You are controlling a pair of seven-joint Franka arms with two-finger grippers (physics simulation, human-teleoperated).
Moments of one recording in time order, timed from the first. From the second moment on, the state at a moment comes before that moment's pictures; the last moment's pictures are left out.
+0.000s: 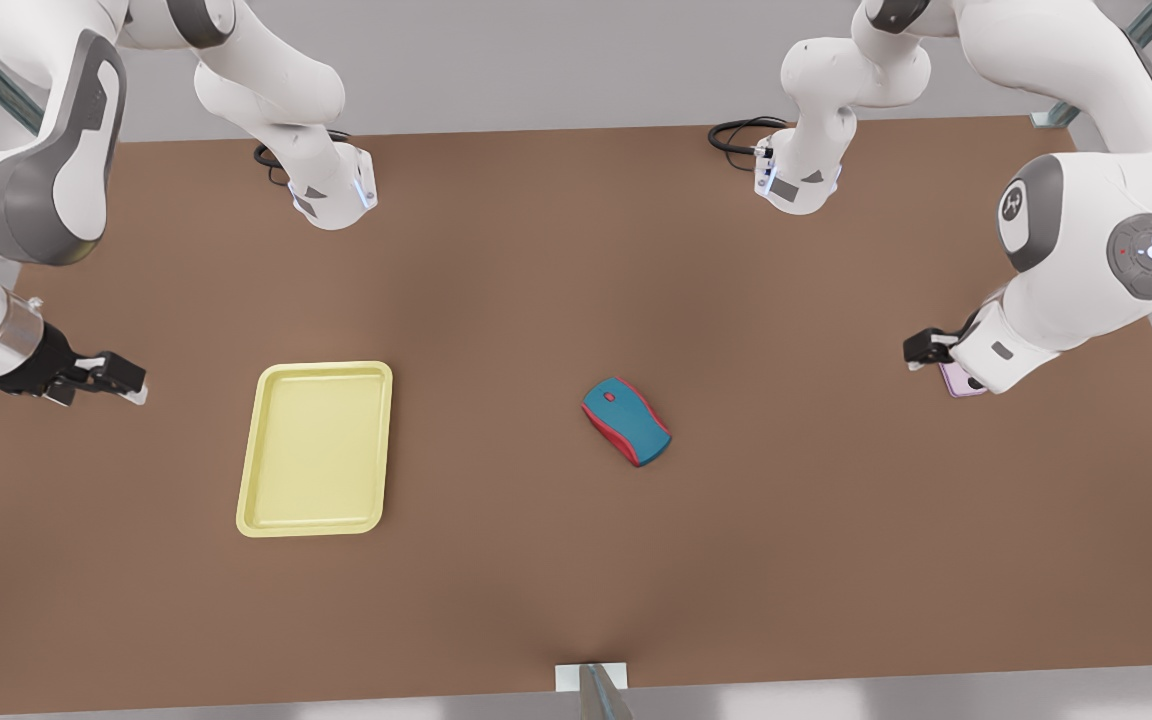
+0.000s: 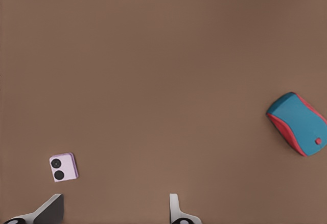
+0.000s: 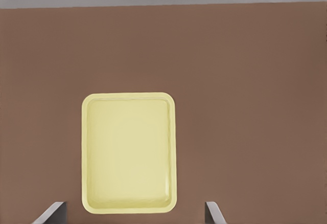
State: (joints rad) left arm -0.13 0.25 0.05 -1.35 0.04 1.51 0.02; right arm -0.12 0.21 0.05 -1.32 0.00 1.58 -0.06
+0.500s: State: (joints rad) left arm -0.10 0.23 0.44 -2.16 -0.01 2.23 0.20; right arm -0.13 0.19 0.07 -1.28 -0.02 1.54 -0.07
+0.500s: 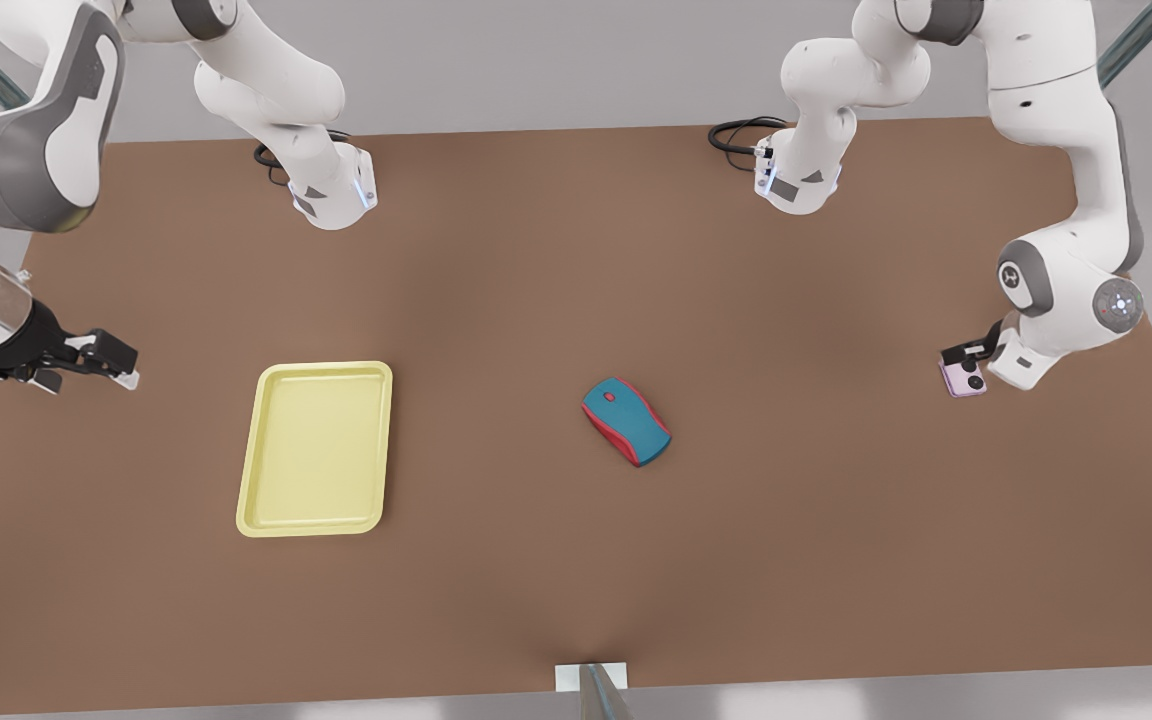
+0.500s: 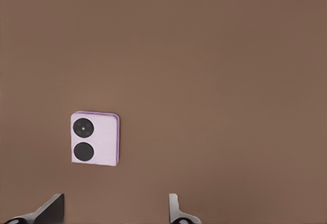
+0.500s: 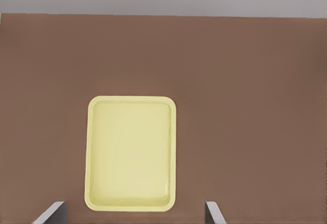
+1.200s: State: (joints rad) left arm 0.13 0.47 0.33 -2.24 -0.24 2.64 0.59; right arm -0.12 0.19 0.08 -1.28 0.00 1.48 -0.08
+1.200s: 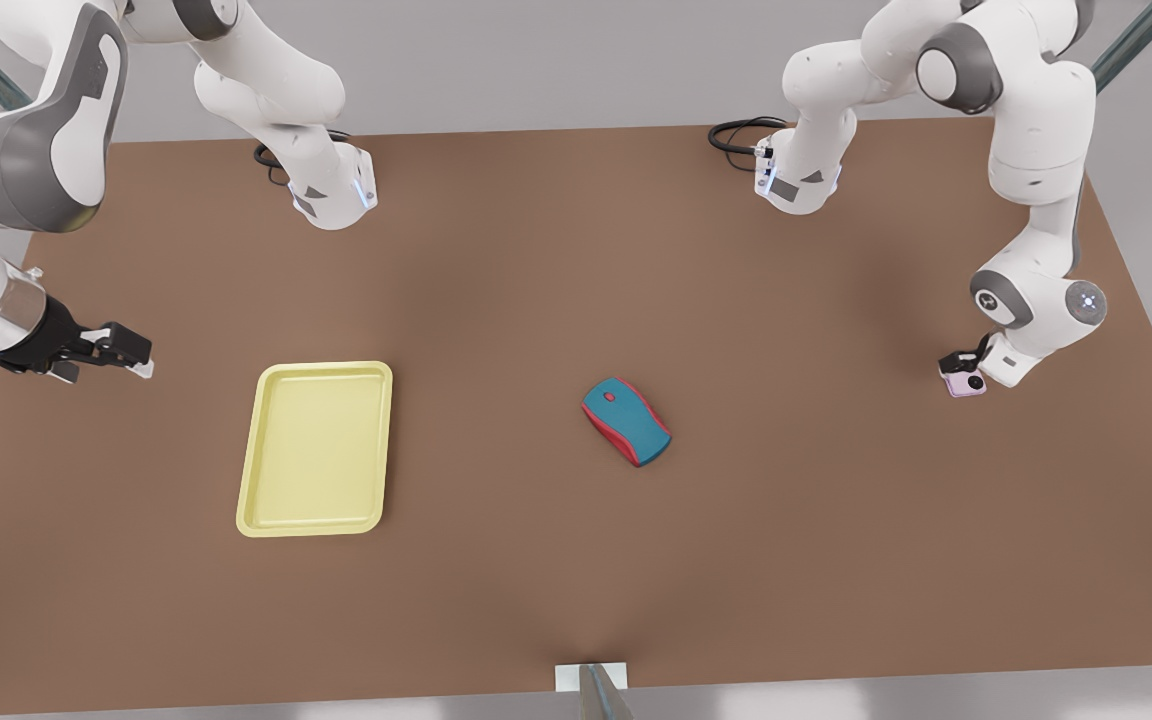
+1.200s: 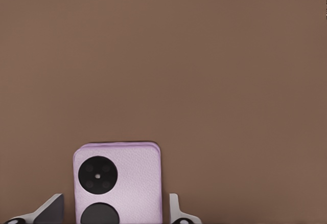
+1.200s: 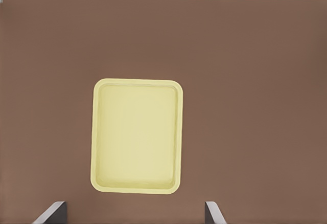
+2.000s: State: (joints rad) left arm 0.12 0.46 0.28 -2.21 -0.25 2.66 0.73; right arm -0.12 0.20 0.08 -1.28 0.00 1.47 -0.08
